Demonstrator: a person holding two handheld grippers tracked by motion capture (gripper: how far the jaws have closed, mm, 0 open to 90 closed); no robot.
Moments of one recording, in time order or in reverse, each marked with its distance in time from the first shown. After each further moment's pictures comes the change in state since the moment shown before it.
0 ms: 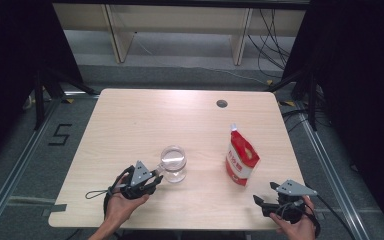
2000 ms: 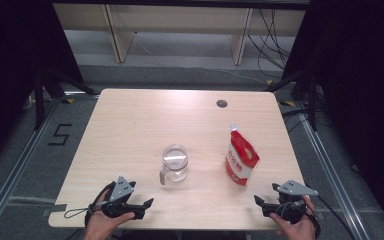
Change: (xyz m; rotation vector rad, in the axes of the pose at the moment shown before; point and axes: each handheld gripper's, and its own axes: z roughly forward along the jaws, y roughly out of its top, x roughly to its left) left arm -0.003 -0.040 -0.041 0.044 -0.035 -0.118; right arm -0.001 -0.002 -0.001 0.021 -0.019 0.049
